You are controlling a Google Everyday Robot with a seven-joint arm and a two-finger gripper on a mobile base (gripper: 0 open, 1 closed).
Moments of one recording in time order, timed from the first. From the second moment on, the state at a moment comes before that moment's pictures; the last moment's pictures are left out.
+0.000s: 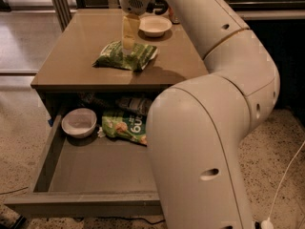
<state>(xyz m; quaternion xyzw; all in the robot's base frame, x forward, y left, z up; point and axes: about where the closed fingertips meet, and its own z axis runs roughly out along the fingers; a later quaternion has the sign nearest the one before) 0.745 0.059 0.936 -0.71 0.67 0.00 0.22</state>
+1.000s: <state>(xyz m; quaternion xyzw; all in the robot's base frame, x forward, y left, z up) 0.782 0.083 0.910 -0.70 0.67 0.03 0.25</state>
